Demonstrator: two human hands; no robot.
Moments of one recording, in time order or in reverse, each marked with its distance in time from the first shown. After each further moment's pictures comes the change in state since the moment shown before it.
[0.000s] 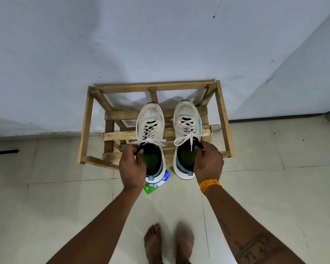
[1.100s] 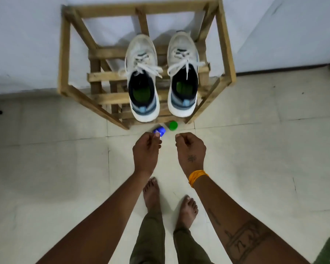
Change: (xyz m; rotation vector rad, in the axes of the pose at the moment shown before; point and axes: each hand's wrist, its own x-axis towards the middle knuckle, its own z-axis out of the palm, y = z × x) left_hand -0.156 -0.035 -0.001 -0.332 -0.342 -0.358; right_hand -0.165 0.053 0.006 0.426 -0.201 0.331
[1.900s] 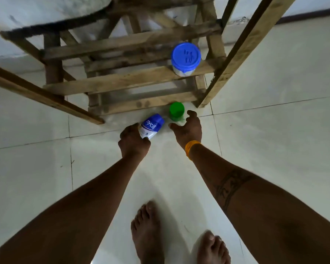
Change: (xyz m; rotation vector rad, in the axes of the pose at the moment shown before) left_hand 0.243 -0.344 0.115 0.828 -0.048 -0.014; right_hand 0.241 0.325 0.164 -0.282 -0.105 0.064
